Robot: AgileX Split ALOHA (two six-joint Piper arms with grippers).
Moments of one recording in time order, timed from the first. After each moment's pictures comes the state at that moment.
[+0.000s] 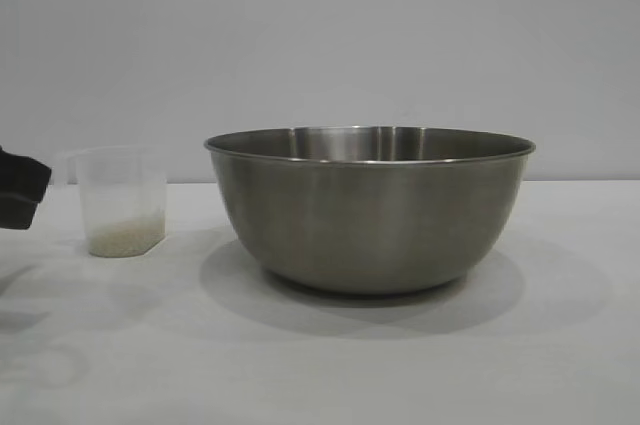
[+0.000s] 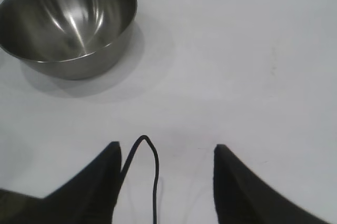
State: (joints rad) left arm -0.27 1.94 -0.31 -0.08 -1.08 -0.05; right arm 0.33 0.07 -0.49 0.01 1.14 0.04
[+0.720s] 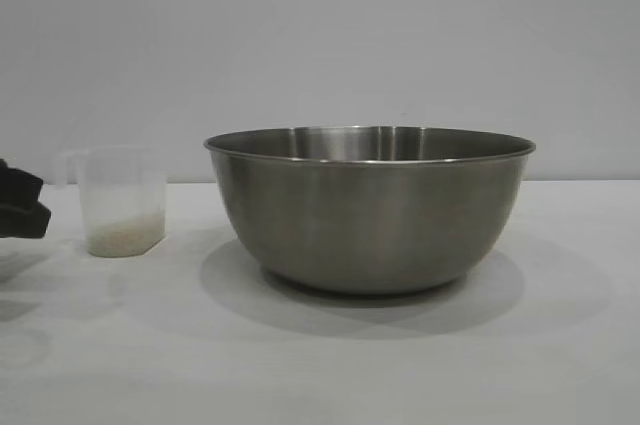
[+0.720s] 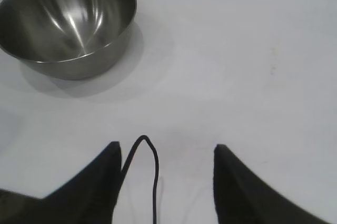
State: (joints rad) left arm -0.14 2.03 -0.40 0.15 -1.11 -0.06; right arm 0.33 0.07 -0.49 0.01 1.14 0.04
